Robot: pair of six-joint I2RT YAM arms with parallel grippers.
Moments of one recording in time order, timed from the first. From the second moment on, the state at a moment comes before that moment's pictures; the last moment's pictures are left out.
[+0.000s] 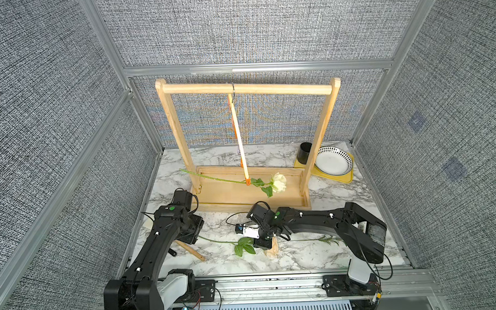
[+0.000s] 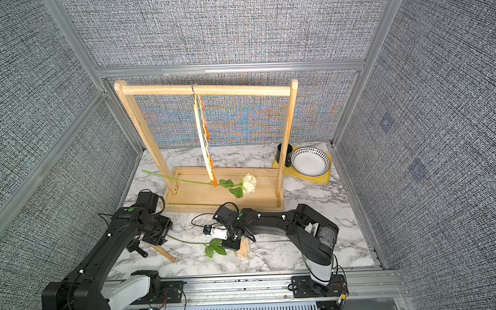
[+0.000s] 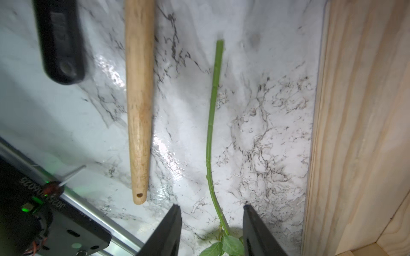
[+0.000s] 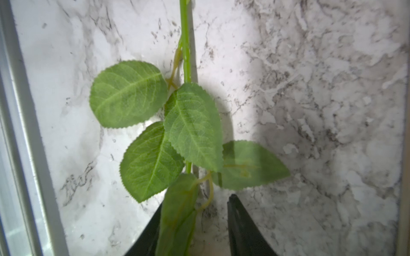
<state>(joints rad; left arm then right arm) -0.08 1.11 0.76 -1.05 0.11 -1.25 1.05 1.81 1.10 -0.52 -0.17 -0.36</state>
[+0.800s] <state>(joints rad) -0.04 1.07 0.74 -1.03 0.14 -1.09 1.06 1.66 0.98 -0.52 -0.16 -0.37</state>
